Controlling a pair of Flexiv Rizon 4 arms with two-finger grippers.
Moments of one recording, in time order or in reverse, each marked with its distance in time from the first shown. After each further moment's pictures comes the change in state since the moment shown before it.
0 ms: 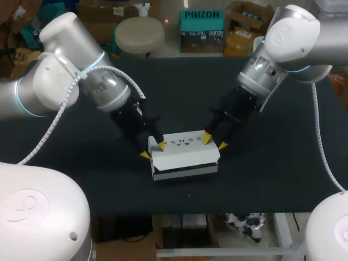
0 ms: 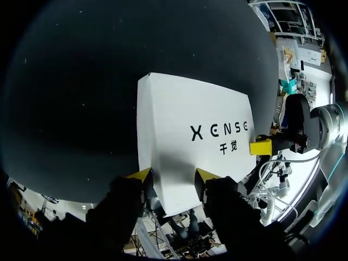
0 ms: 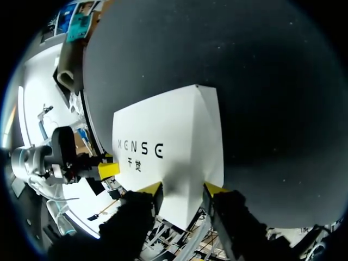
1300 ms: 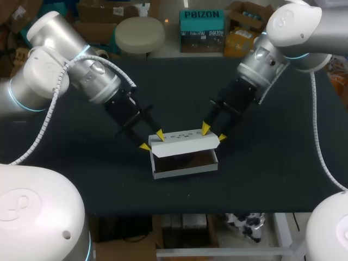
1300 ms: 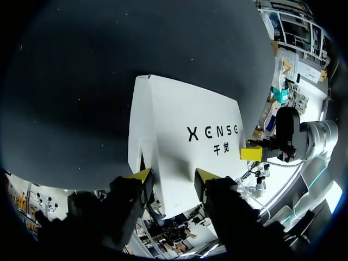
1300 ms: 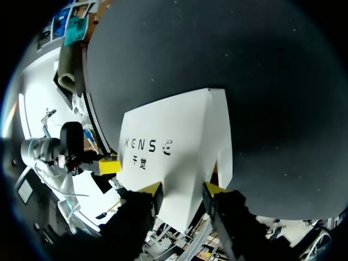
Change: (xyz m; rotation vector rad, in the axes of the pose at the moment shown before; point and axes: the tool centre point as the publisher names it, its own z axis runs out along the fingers) left arm 0.014 -0.010 -0.022 -0.118 0.135 -0.125; right arm 0.019 0.004 -0.019 0.050 0.039 0.038
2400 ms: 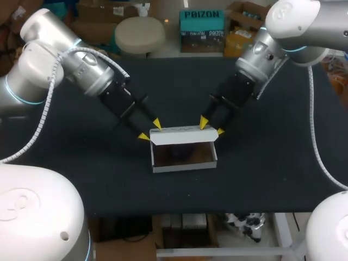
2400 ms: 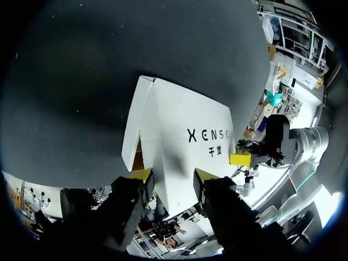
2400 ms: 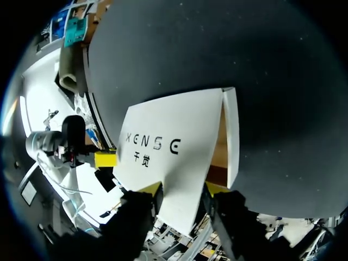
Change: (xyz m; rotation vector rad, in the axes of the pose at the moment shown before) left arm 0.015 -0.018 -0.021 -0.045 0.074 -0.042; right arm 0.012 0.007 -0.009 0.024 0.022 0.010
